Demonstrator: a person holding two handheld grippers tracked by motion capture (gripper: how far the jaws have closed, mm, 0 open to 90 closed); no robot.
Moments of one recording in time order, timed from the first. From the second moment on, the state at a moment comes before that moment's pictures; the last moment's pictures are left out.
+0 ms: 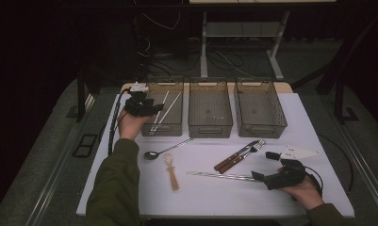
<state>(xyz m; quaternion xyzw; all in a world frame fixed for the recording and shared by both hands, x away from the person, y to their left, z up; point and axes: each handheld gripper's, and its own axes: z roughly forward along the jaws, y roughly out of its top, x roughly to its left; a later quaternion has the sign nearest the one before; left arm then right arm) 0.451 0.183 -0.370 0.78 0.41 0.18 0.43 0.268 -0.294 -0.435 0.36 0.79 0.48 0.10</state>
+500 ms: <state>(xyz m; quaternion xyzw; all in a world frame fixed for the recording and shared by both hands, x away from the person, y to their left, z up) 0.397 0.182 -0.377 0.79 0.37 0.14 0.46 0.269 -0.295 -0.436 0.36 0.79 0.48 0.11</state>
